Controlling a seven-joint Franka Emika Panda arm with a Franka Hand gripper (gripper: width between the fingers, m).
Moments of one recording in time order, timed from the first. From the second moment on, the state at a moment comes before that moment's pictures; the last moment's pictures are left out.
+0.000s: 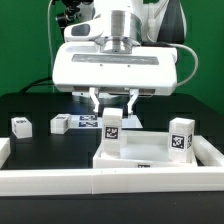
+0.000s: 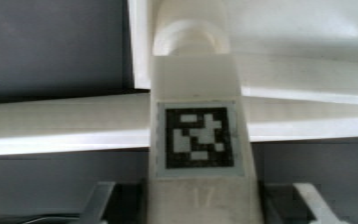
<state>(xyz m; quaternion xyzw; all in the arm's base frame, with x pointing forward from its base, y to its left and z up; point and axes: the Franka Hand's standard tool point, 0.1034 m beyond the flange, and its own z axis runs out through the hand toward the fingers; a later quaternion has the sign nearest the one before) 0.587 -0.017 0.092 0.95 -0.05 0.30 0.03</state>
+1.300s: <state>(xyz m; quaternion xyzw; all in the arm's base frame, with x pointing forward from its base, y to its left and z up) 0.586 -0.017 0.087 0.96 -0.06 0.28 0.03</state>
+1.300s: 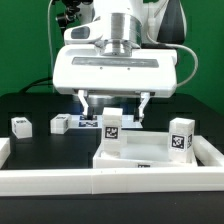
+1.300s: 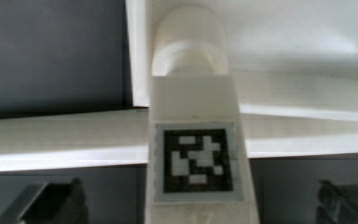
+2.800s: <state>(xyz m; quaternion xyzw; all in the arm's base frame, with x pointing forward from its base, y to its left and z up) 0.601 -0.022 0.087 1.00 -0.07 0.02 -0.03</state>
